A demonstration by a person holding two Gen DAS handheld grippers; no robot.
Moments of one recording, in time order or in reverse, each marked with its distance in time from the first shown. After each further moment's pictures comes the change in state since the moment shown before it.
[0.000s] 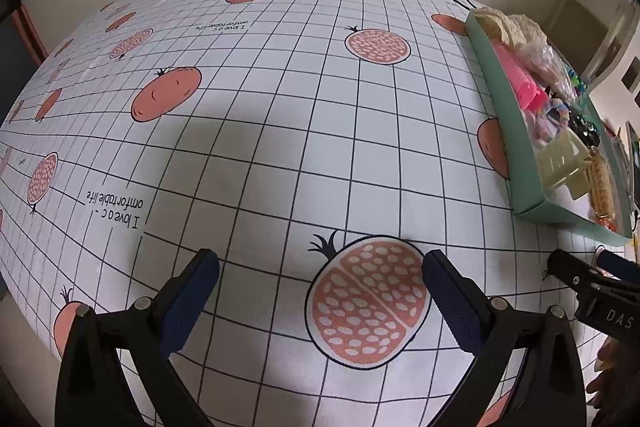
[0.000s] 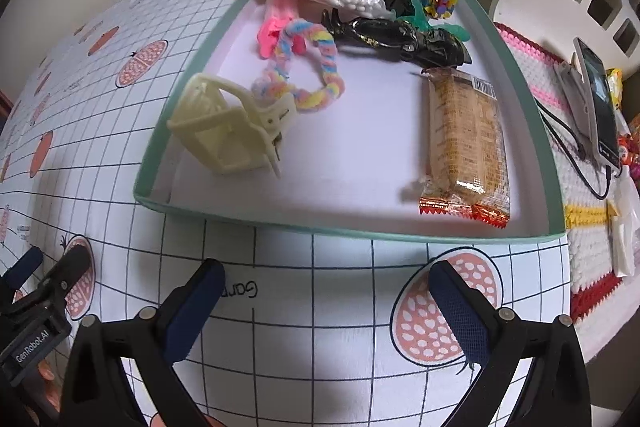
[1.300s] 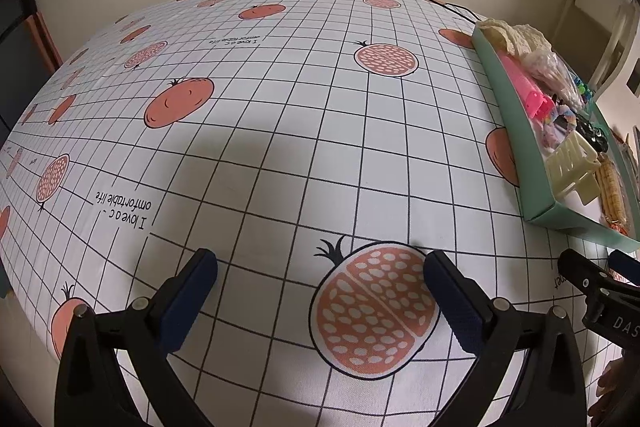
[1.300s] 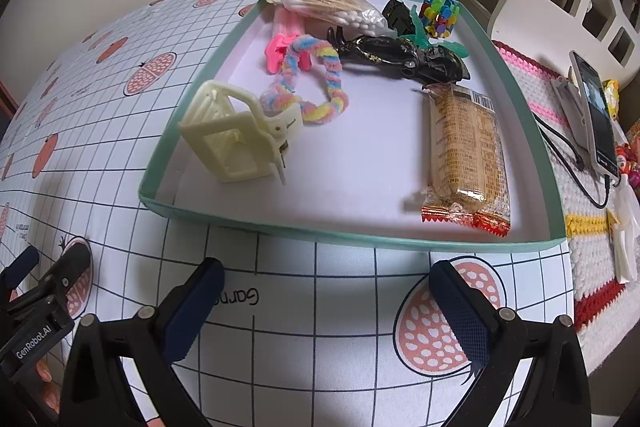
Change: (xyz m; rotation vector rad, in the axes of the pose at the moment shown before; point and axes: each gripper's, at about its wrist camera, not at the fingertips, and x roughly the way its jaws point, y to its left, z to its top) left arm -0.001 -0.001 -0.009 -0.013 -0.081 0.038; right arm -0.022 0.003 -0.041 -0.010 -0.091 -0.002
